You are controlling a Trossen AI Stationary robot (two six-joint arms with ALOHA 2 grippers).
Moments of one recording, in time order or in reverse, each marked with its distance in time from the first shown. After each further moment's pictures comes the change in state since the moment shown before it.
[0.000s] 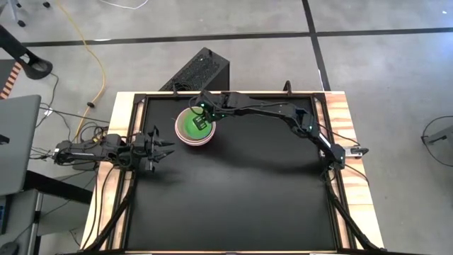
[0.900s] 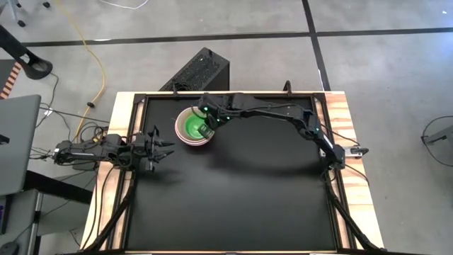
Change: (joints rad) left arm 0.000 0.000 0.000 -0.007 0.003 -0.015; right arm 0.052 -0.079 0.001 -0.112 -0.104 -0.121
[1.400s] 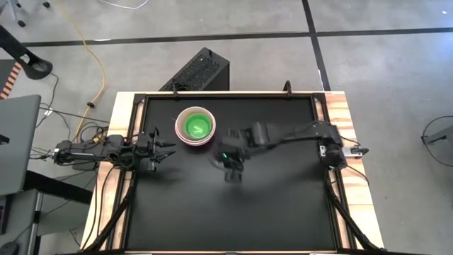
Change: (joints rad) left arm 0.000 0.003 0.001 -0.071 -0.026 -0.011; right arm 0.335 -0.215 -0.093 -0.236 0.034 -0.282
